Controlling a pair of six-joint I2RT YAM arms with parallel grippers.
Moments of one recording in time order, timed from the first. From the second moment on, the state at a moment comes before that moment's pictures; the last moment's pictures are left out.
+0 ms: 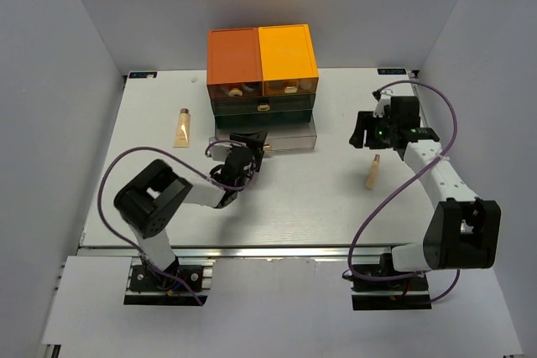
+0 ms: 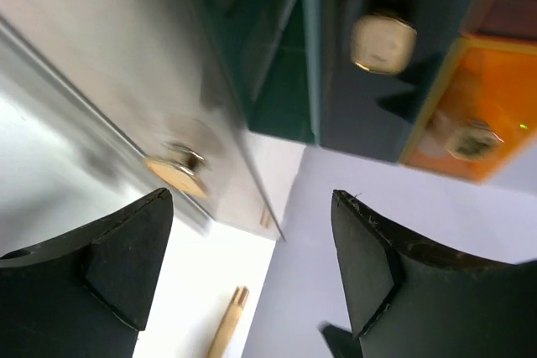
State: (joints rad) left arm -0.71 1.81 0.67 0.79 -0.51 -1.68; right arm 0.07 1.35 1.01 -0.39 -0.36 0.02
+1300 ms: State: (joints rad) left arm 0.05 1.09 0.85 -0.35 -0.26 -0.68; right arm 0.03 1.66 1.07 -0.45 -0.22 -0.13
